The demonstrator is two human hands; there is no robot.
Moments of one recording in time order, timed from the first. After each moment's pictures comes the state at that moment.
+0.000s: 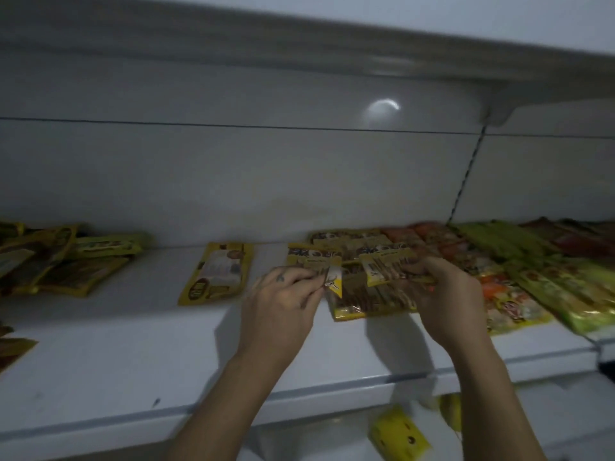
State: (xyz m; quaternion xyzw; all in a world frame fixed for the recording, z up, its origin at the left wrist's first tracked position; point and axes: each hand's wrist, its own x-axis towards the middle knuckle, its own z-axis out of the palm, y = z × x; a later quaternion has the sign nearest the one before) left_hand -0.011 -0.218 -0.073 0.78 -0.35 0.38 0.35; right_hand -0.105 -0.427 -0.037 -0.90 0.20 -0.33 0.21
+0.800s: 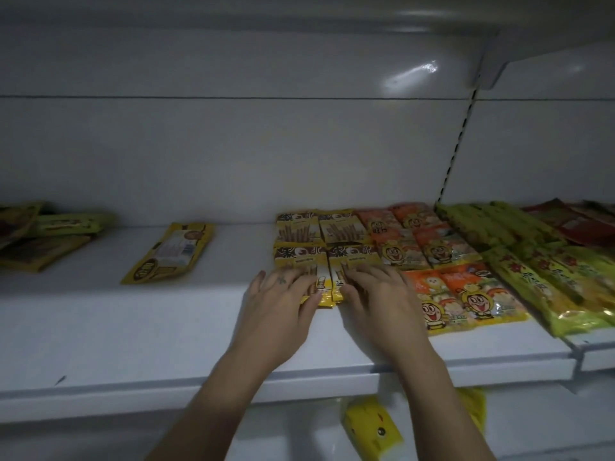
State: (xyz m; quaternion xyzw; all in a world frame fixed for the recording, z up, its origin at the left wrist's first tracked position) left_hand -0.030 -0.309 -0.114 0.91 -0.31 0.19 0.18; right_hand -0.089 -0.487 -0.100 -0.96 0.07 -0.23 0.15
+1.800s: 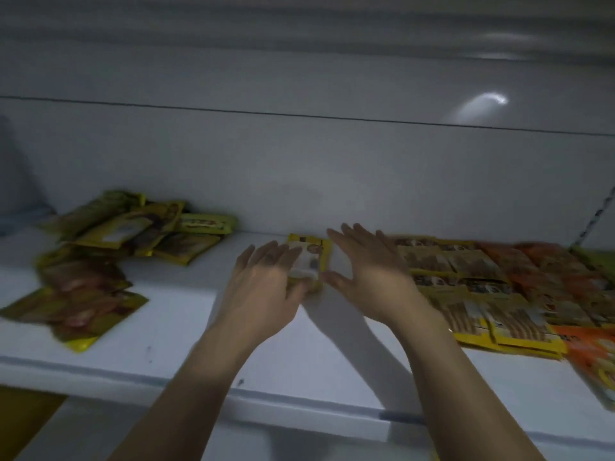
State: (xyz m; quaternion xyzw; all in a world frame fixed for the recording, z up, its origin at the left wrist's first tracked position) left_hand 0.034 -0.104 -0.062 0.94 -0.20 0.25 0.14; right_hand 0.019 -0.289 -0.030 -0.97 -0.13 -0.17 0.13
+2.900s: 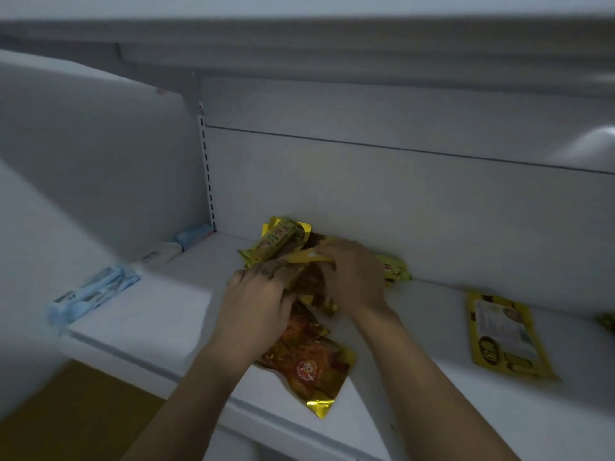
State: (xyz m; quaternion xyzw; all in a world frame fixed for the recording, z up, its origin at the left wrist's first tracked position) left_hand 0.098 0.203 -0.061 0.95 -0.11 0.29 0.10; right_hand 0.152 0.040 -0.038 -0.90 -0.19 -0.30 0.23
